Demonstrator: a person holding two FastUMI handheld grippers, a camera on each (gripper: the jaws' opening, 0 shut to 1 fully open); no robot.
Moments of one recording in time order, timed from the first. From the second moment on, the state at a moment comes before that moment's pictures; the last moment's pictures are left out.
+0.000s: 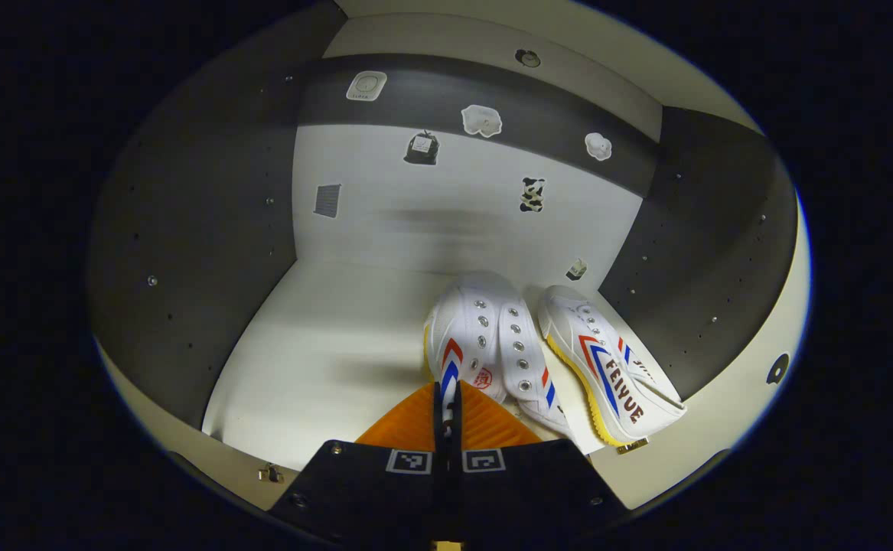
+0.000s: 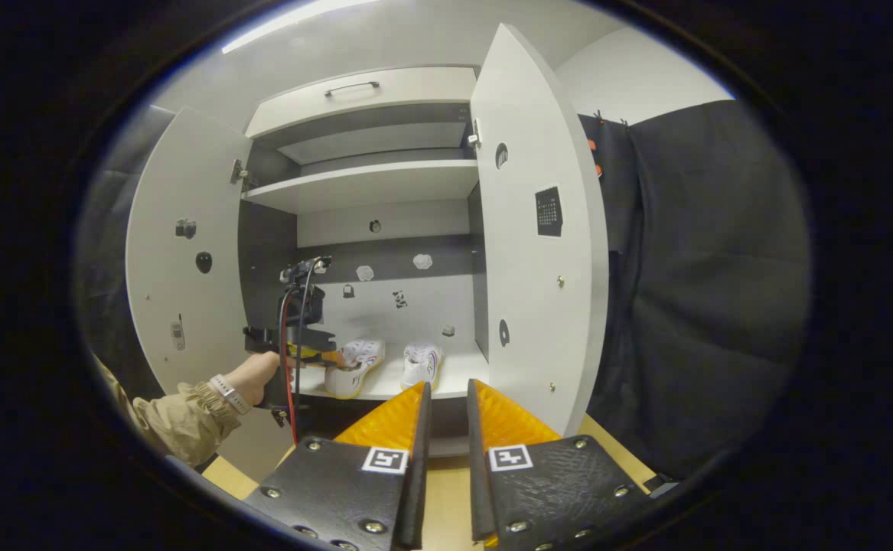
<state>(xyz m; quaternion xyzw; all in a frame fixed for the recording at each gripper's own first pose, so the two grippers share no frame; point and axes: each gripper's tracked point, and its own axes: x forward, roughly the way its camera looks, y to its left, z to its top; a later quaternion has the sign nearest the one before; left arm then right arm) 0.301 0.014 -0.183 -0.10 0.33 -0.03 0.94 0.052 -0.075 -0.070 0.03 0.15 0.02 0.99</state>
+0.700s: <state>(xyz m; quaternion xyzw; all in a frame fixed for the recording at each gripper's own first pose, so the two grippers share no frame) 0.299 0.012 -0.184 -0.09 0.34 -0.03 0.94 0.057 -0.069 -0.077 0.03 0.16 0.04 0.99</state>
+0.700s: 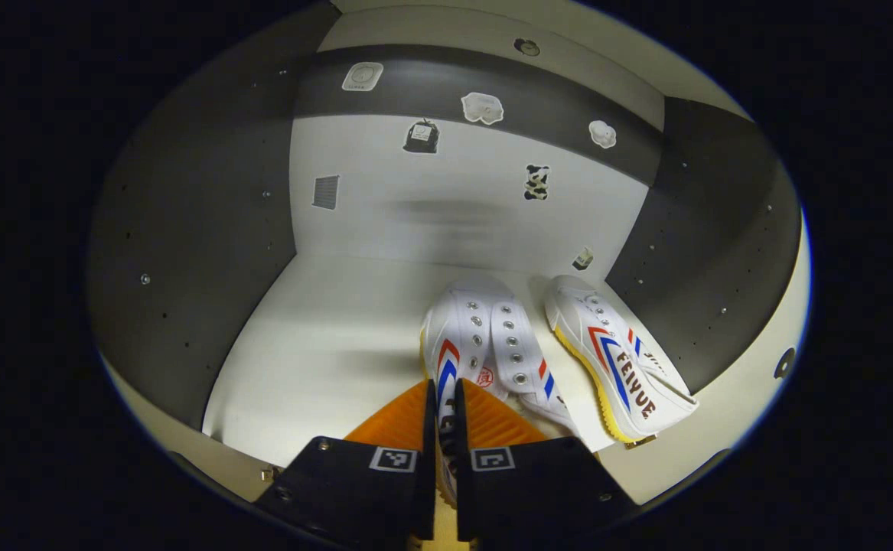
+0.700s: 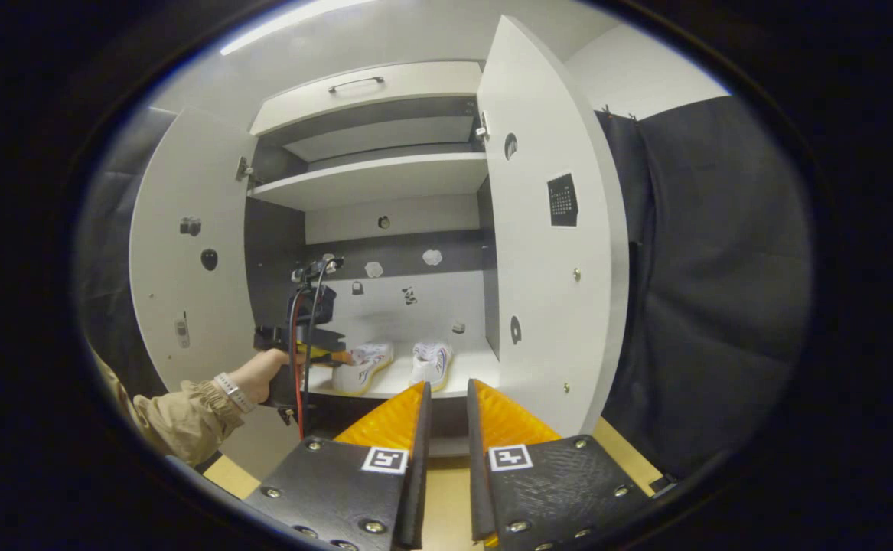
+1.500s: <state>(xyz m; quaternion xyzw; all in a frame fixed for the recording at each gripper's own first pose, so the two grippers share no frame) 0.177 -0.010 -0.043 -0.07 0.15 -0.09 0.98 0.014 -0.130 -0.029 0.04 0.10 0.02 0.99</state>
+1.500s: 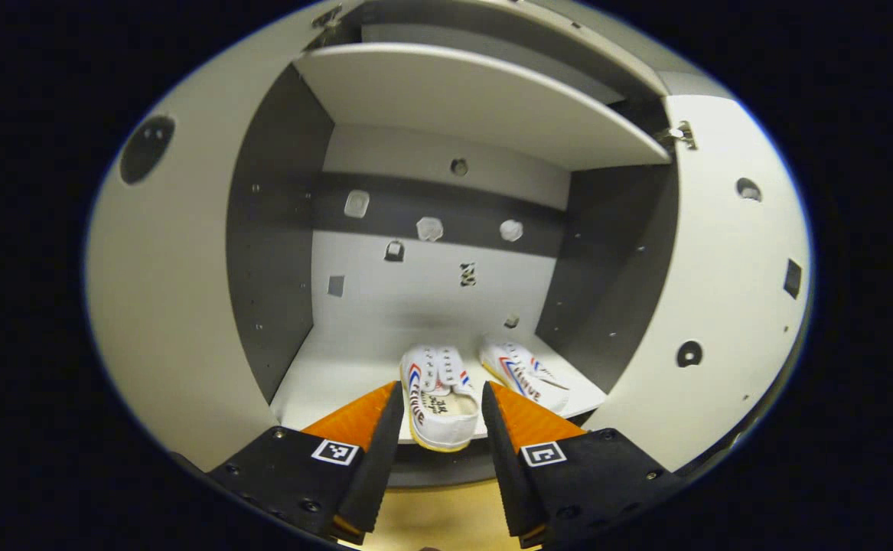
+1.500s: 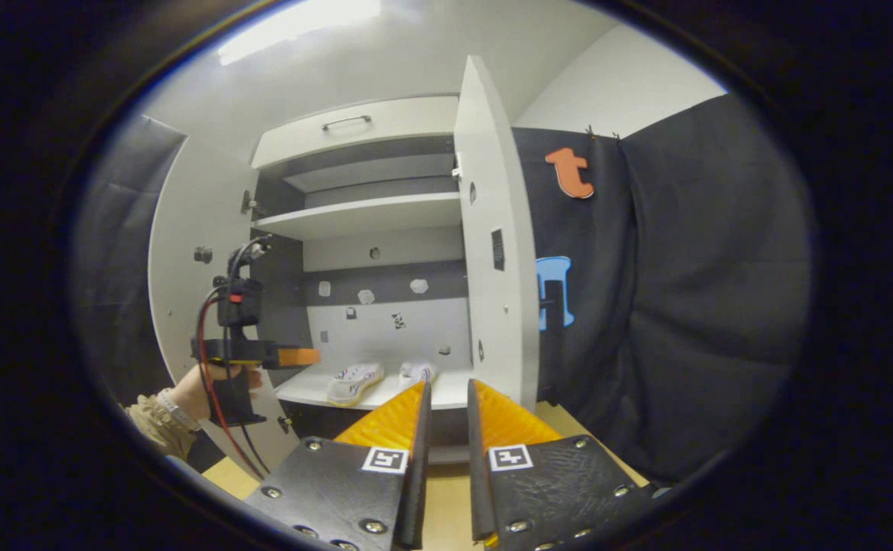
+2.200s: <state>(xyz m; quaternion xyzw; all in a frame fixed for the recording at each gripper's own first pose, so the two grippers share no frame) 0.073 -0.054 0.030 -0.05 0.09 -0.12 0.99 0.078 -0.236 -0.027 0.06 0.09 0.02 0.99</state>
